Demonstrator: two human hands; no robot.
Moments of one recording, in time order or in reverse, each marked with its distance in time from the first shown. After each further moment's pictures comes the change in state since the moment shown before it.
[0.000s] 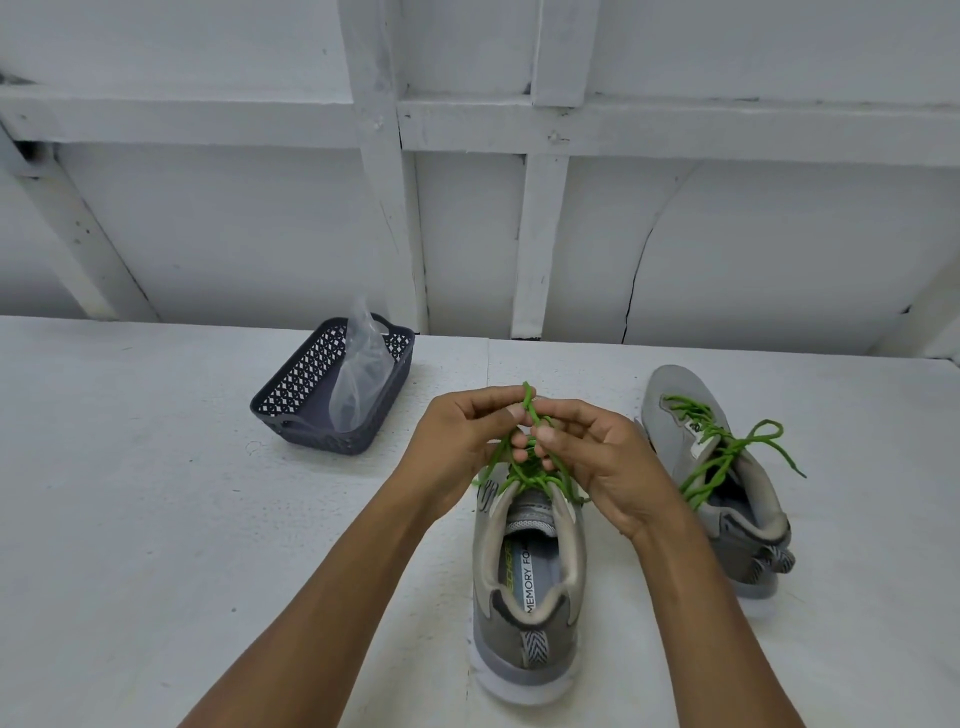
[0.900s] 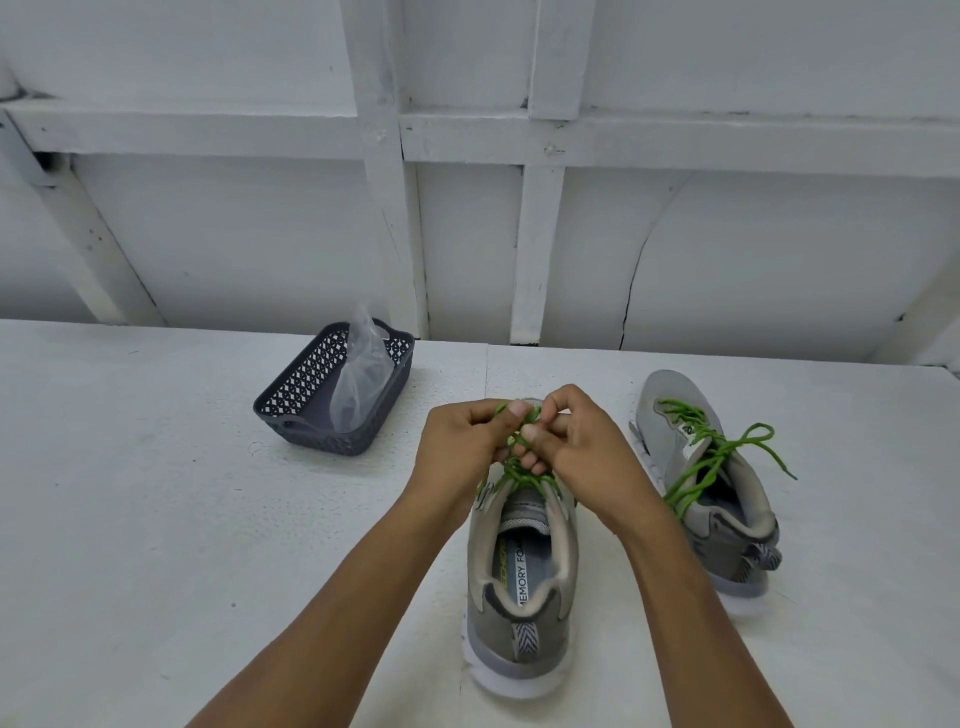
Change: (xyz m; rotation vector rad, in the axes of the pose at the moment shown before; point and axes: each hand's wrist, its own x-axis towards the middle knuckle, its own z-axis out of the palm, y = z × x) left_hand -0.009 -0.004 0.020 0.150 0.209 0.036; right_hand -0.004 -0.011 0.018 -0.531 0.072 -0.071
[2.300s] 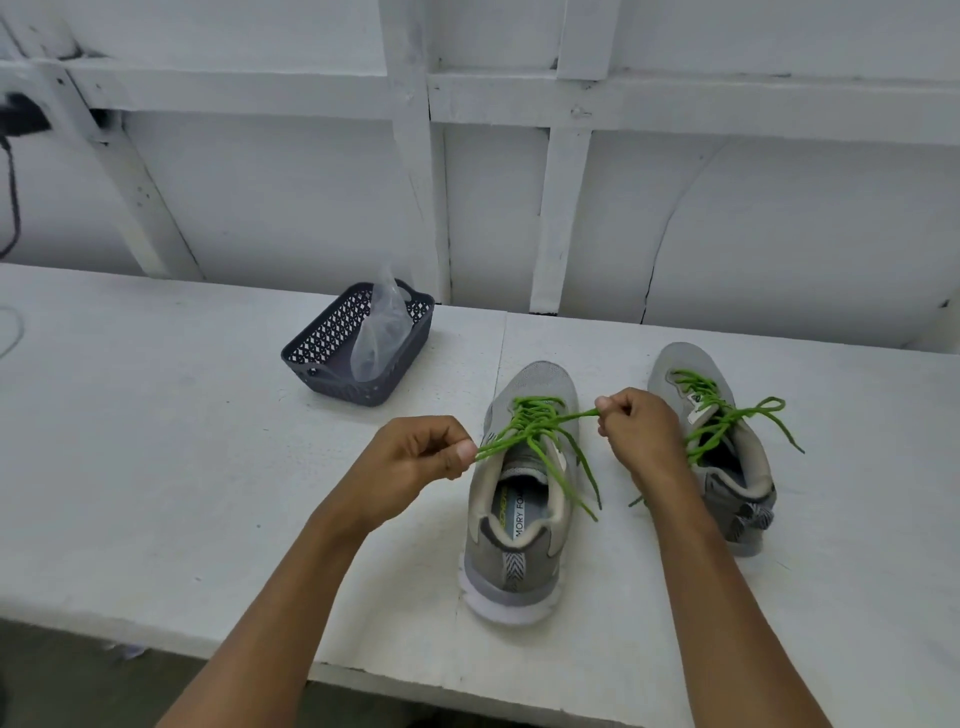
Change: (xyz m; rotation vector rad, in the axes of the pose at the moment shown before) left_hand -0.054 -0.016 -0.068 0.358 -0.258 0.153; right_hand 0.009 0.050 -0.036 -0.371 0.337 0.238
